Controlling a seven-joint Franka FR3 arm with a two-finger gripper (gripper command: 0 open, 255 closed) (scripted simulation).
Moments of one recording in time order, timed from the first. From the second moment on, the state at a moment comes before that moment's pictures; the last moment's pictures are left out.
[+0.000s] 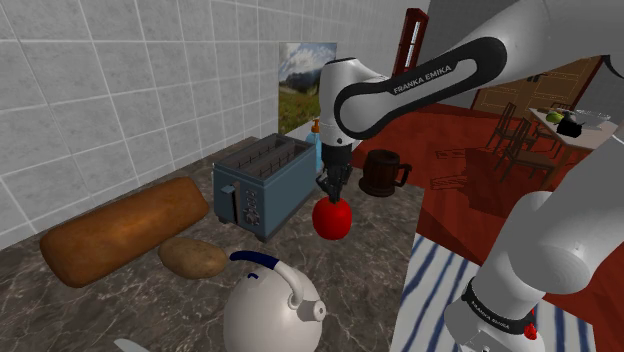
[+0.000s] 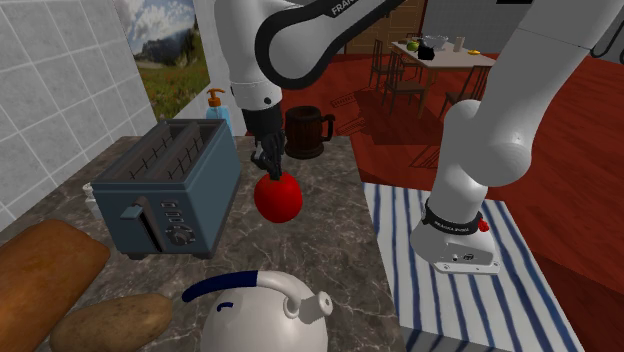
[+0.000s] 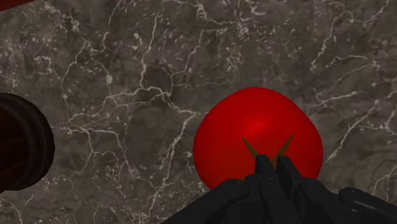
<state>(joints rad) 0.05 -0.24 0.17 -2.39 0.04 2.05 0.22</state>
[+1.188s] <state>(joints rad) 0.05 -0.30 0.17 -2.27 0.04 1.87 0.22</state>
